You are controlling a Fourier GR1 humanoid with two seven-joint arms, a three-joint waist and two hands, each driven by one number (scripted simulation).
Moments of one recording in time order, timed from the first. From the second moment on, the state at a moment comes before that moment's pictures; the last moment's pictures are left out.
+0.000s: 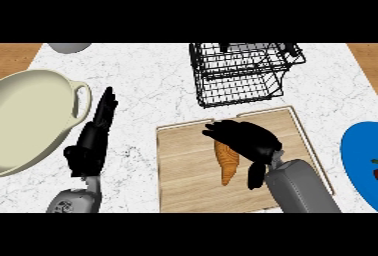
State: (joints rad) left arm -0.11 0.03 -0.07 -1.59 -0.17 0.16 0.05; right arm -0.34 -0.12 0.29 -1.42 1.11 0.62 -0.26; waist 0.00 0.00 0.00
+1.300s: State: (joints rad) left arm -0.14 0.02 -0.07 -1.55 -0.17 0.14 0.03; right arm -0.44 -0.01 0.48 -1.31 1.28 0.44 0.61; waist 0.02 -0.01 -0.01
